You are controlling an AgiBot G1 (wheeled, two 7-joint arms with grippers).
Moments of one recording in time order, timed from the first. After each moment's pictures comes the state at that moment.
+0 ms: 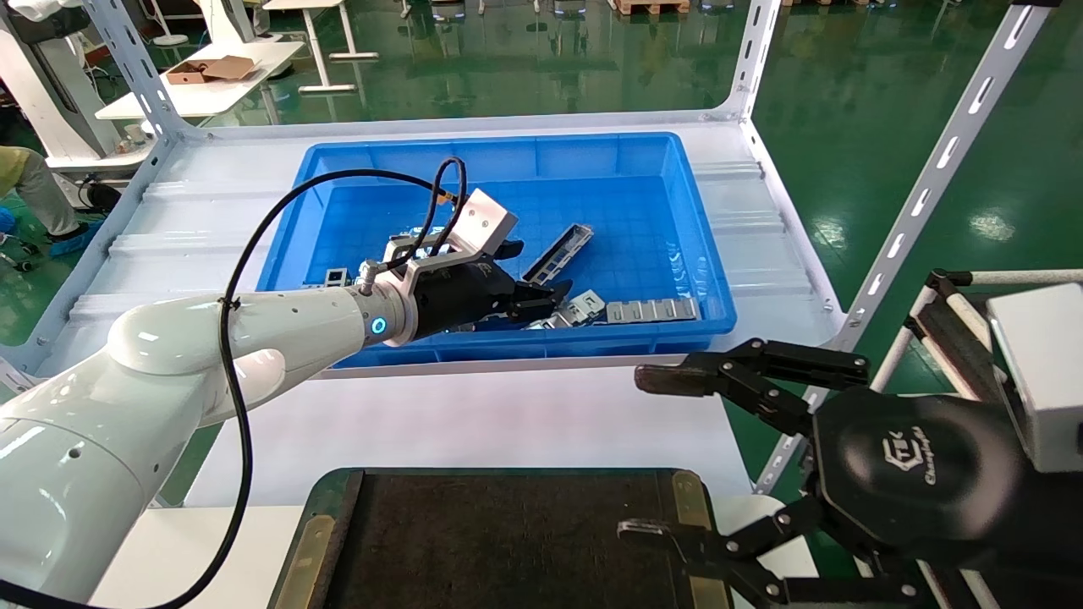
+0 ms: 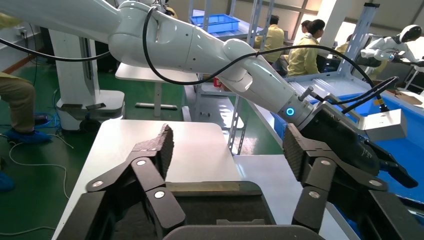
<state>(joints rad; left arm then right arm) -1.57 1.36 0.81 -0.31 1.12 0.65 0.02 1.09 -0.58 -0.35 1.28 -0.68 -1.47 0.15</state>
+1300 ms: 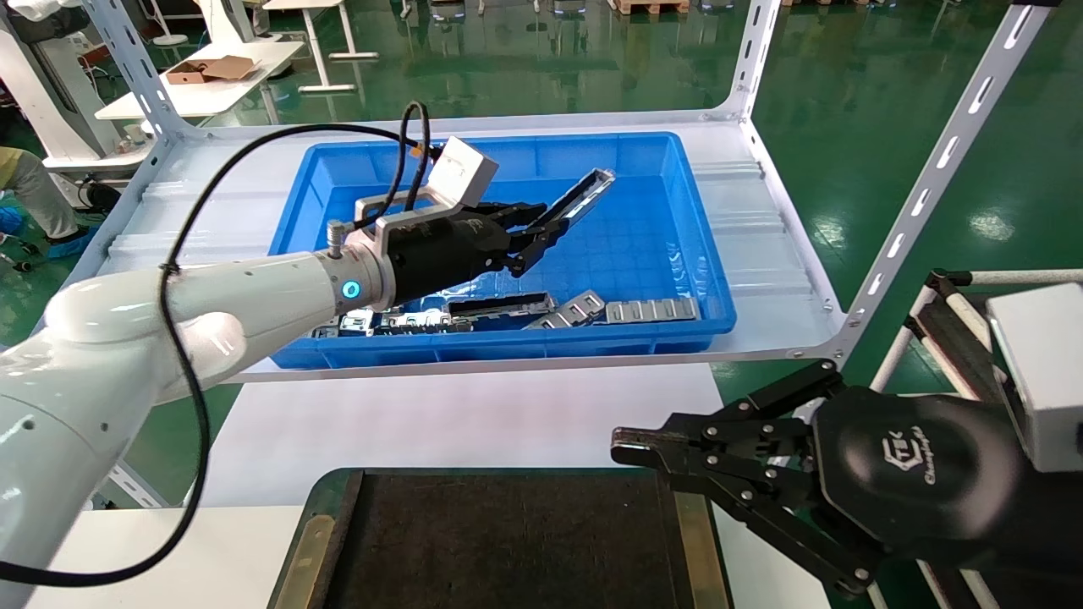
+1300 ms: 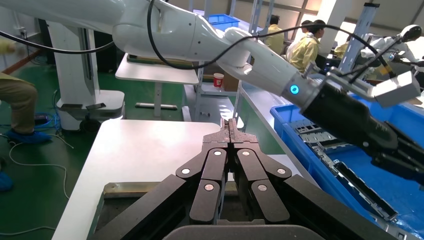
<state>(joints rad) -1.63 1.31 0.86 -0.27 0.85 0.82 0.12 1.09 -0.58 -0.35 1.28 -0.68 -1.47 0.15</state>
